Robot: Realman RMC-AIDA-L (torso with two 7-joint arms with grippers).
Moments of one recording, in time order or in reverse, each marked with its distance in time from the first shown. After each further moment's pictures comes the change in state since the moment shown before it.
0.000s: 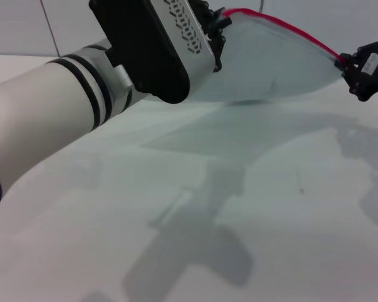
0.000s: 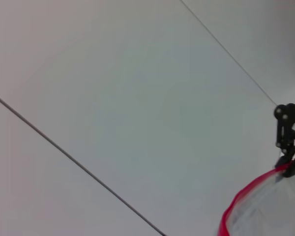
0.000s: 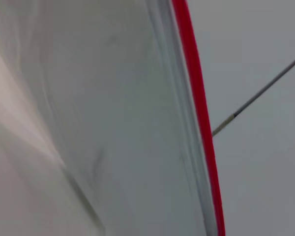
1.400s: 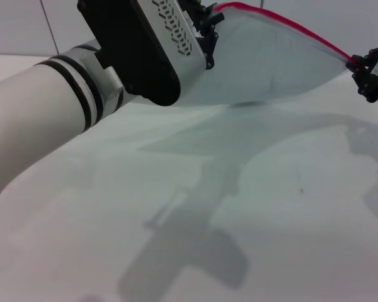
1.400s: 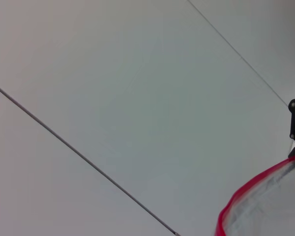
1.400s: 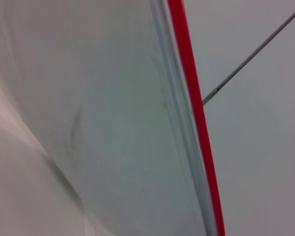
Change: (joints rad) left arm 0.032 0.002 -0.004 -0.018 0.000 0.022 0.025; right arm 0.002 0.003 0.015 0.046 -0.008 -0.066 0.000
